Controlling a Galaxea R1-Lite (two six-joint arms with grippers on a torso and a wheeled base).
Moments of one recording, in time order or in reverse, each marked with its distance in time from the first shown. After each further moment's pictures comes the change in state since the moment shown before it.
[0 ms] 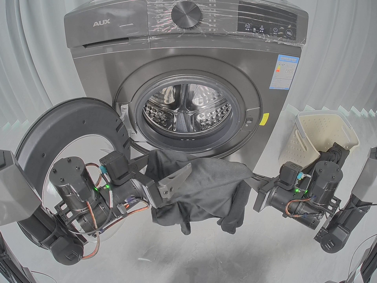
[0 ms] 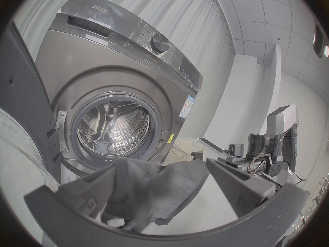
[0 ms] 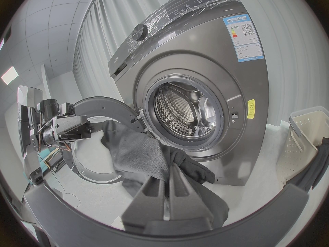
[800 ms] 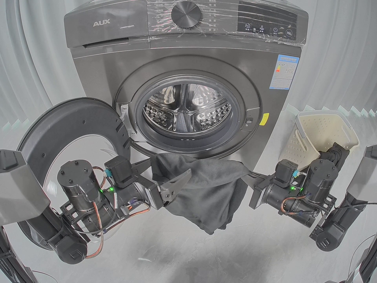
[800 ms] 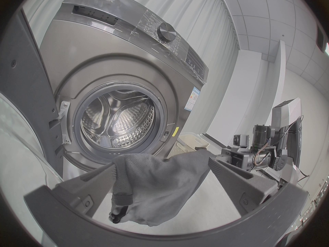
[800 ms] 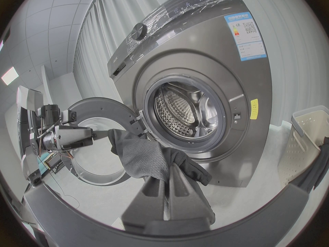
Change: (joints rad) left arm 0.021 0.052 0.000 -0.001 -0.002 0.005; right arm 0.001 0.030 -0.043 0.000 0.000 0.005
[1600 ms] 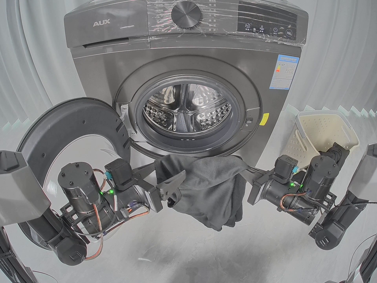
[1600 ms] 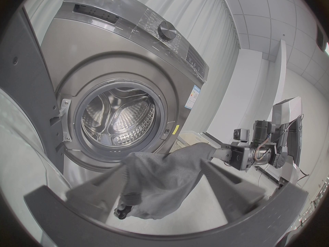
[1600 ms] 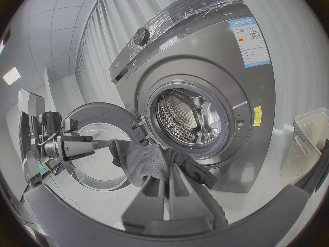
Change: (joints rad) left arm -0.001 0.002 0.014 0.000 0.002 0.001; right arm 0.010 -0.007 -0.031 -0.001 -0.001 0.001
